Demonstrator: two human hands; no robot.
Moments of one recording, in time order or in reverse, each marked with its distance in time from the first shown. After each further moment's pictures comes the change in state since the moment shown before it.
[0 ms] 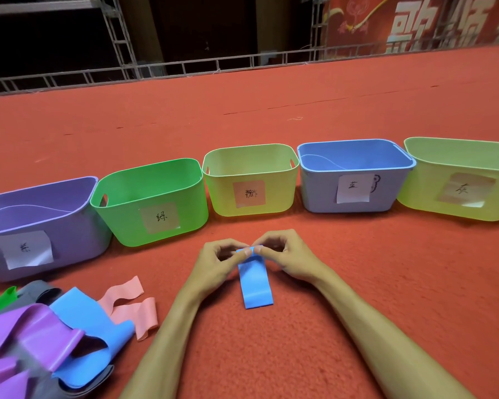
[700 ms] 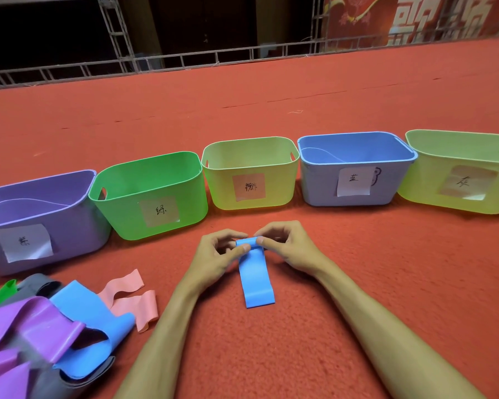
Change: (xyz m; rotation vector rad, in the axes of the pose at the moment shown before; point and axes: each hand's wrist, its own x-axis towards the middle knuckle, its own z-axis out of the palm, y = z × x) left_hand 0.001 -0.004 -0.002 -0.038 0.025 0.023; right_hand -0.001 0.003 -0.002 0.089 0.061 -0.006
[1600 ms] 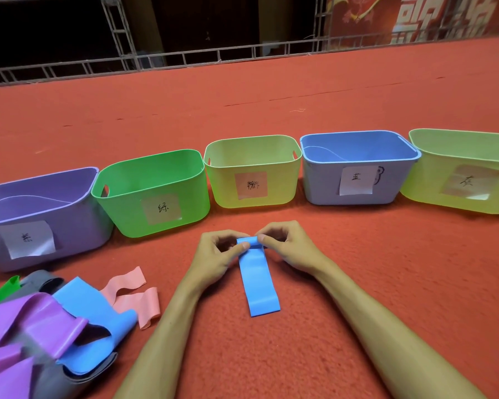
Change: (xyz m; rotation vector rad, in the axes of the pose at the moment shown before) left_hand -0.003 0.006 0.000 0.055 0.019 0.047; right_hand 0.002 0.002 0.002 -0.092 -0.012 0.047
